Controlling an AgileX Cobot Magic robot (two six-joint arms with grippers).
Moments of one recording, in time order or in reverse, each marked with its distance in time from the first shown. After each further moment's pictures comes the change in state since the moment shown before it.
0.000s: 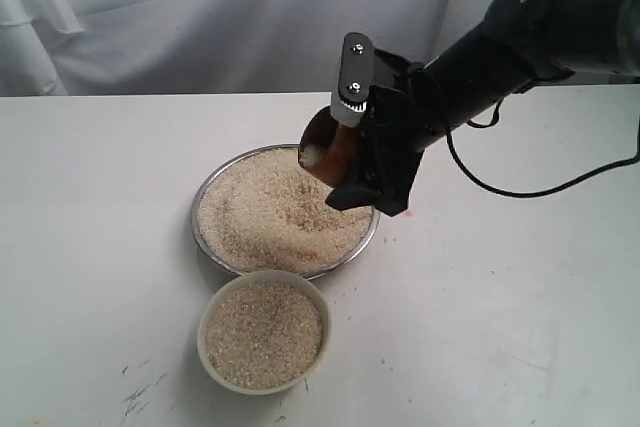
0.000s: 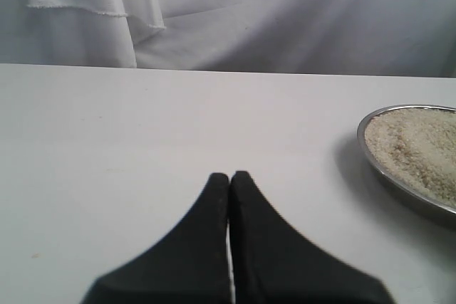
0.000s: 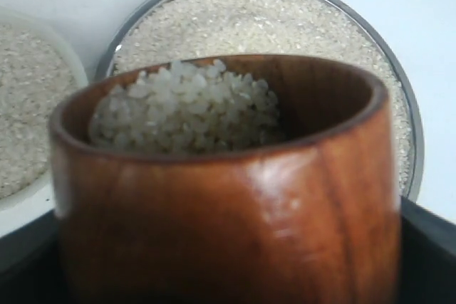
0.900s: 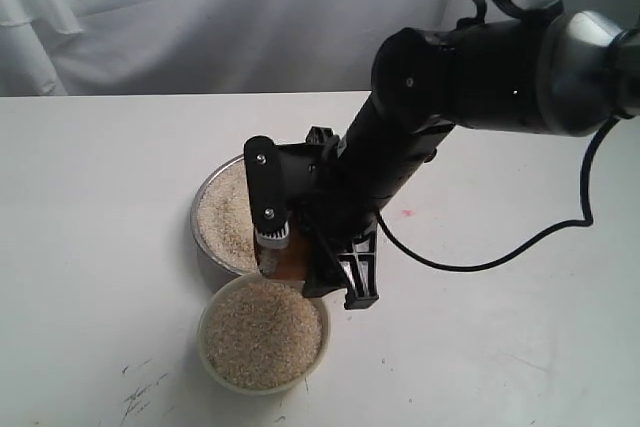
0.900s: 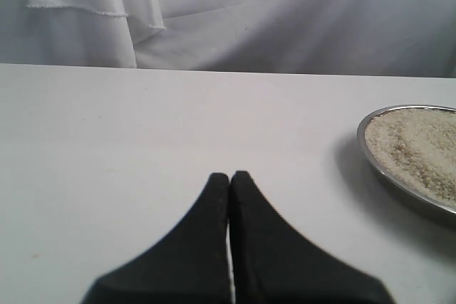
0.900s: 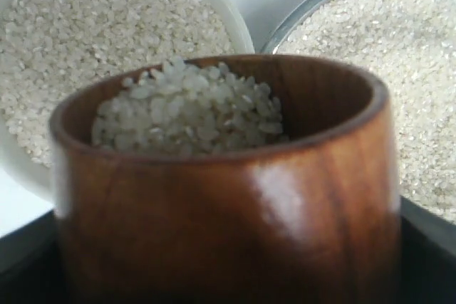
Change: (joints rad) left arm 0.000 0.000 0.000 0.000 0.000 0.000; right arm 0.296 -0.042 0.063 -0.457 -0.034 0.286
